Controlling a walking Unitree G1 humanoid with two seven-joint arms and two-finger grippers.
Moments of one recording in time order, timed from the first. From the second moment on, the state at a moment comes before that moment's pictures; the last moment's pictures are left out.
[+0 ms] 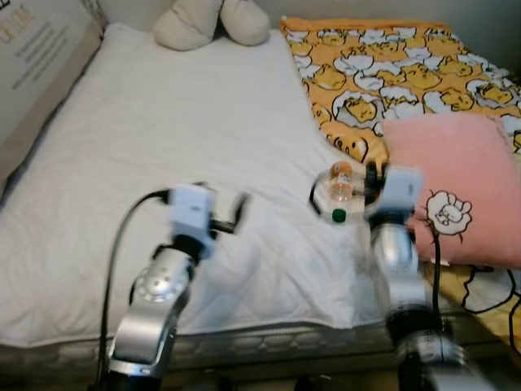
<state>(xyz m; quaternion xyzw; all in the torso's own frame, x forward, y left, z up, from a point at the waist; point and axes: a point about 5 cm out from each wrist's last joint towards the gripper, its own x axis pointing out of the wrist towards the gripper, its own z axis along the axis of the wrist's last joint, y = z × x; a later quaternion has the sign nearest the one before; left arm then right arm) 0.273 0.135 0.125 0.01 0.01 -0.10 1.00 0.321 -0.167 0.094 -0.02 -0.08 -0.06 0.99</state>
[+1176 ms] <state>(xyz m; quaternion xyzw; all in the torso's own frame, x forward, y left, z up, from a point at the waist) 0.281 0.149 0.116 0.00 0.02 -0.05 1.00 0.302 -0.148 0.076 0.00 -0.02 0.00 1.00</state>
